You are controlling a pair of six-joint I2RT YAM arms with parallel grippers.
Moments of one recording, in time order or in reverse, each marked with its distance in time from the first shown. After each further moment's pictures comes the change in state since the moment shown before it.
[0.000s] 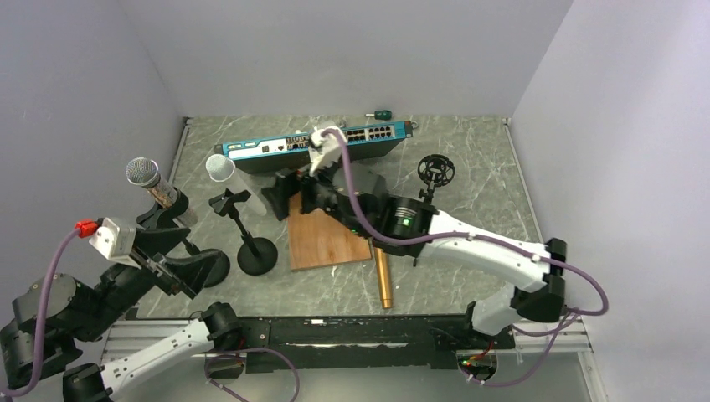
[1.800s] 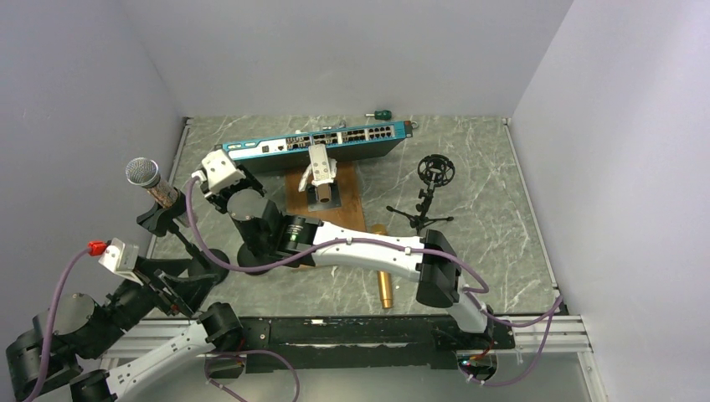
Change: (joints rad) left arm 0.000 -0.206 -0.136 -0.217 -0.016 -0.243; right arm 0.132 0.681 0.555 0.265 0.458 -0.592
